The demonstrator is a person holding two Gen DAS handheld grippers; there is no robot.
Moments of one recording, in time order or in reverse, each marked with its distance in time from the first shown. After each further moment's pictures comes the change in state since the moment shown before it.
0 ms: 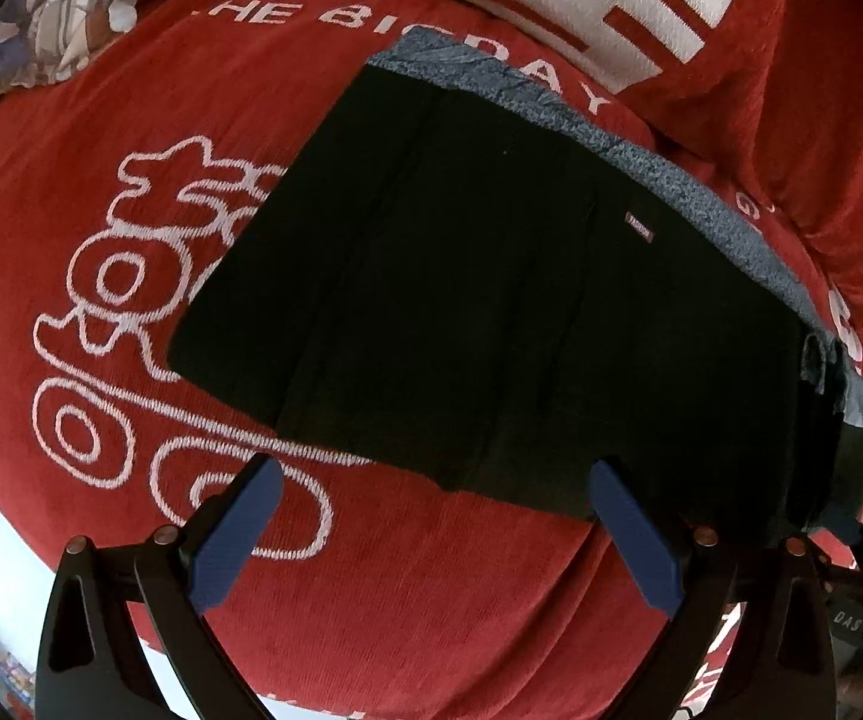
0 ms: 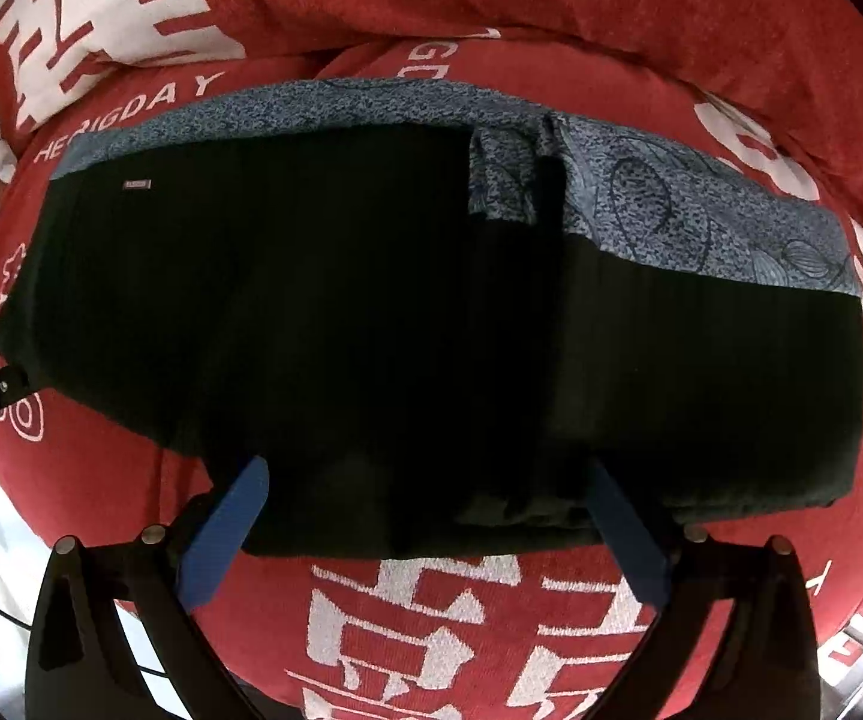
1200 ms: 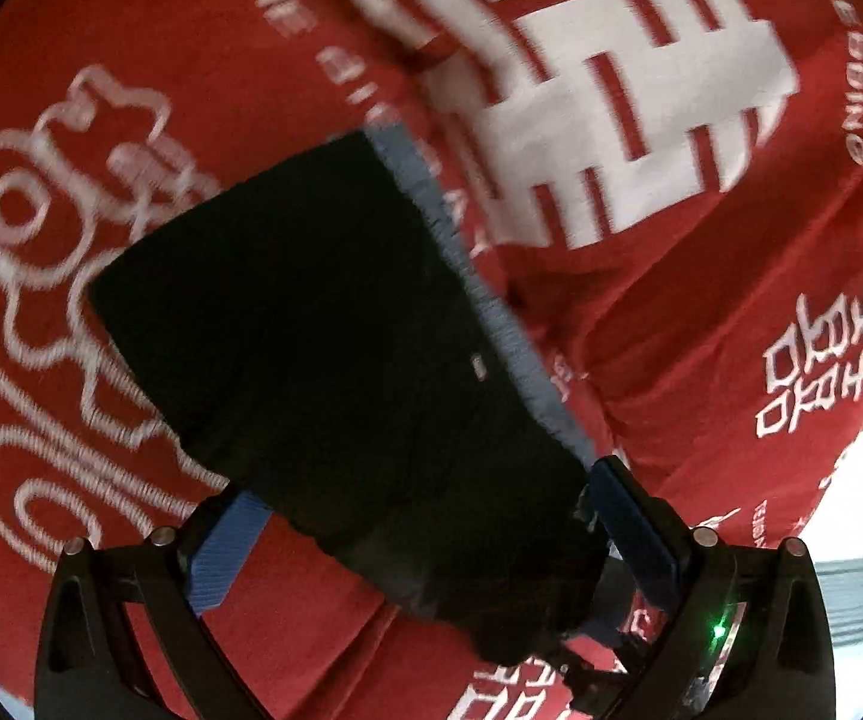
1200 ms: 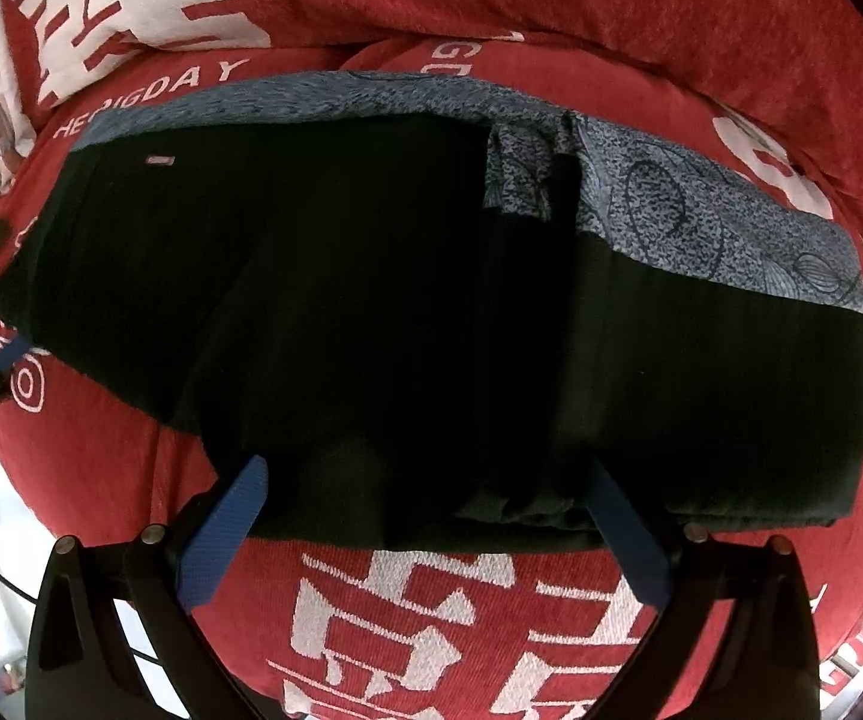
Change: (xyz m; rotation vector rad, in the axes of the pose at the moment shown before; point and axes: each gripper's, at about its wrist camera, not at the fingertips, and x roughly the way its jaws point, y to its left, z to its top) left arm -0.002 0.034 0.007 -0.306 -0.210 -0.592; right arm -0.002 0.001 -0.009 -0.070 -0.009 0.017
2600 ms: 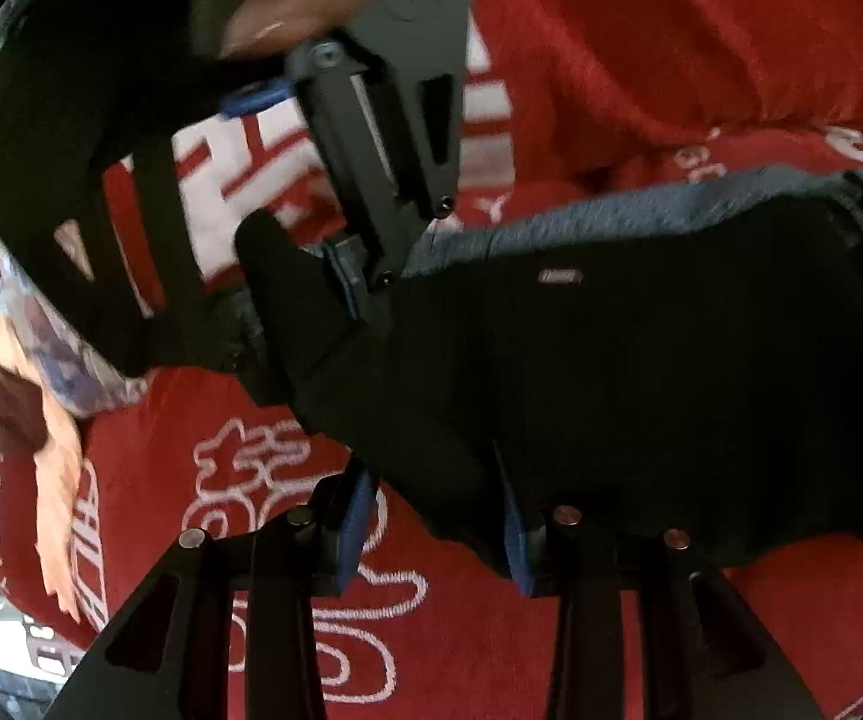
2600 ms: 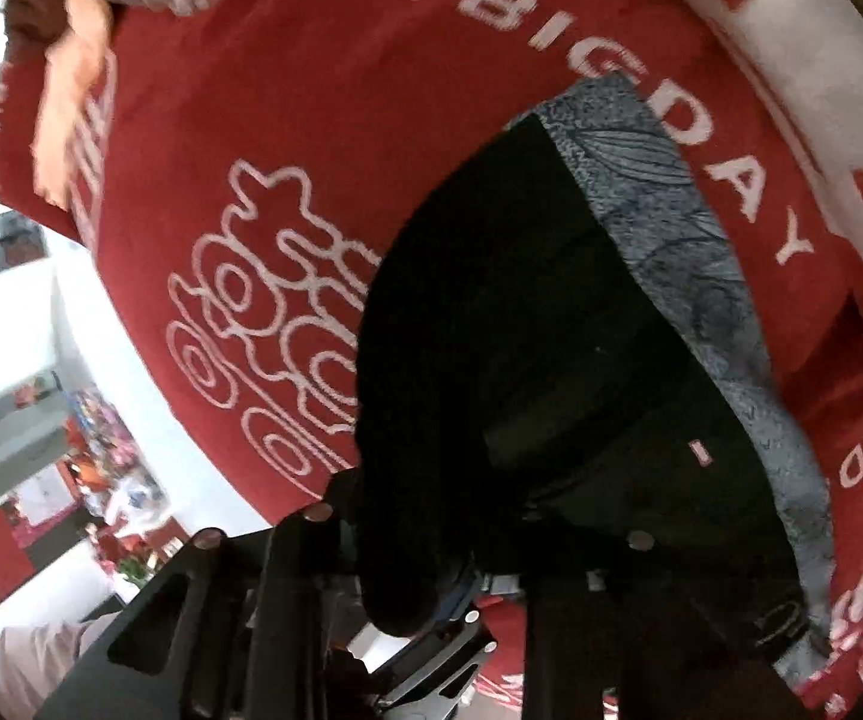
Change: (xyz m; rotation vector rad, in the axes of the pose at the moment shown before) left arm 0.049 -0.094 -0.077 1.011 -0.183 0.833; right arm 0.018 0.250 0.175 -0.480 0.456 0.284
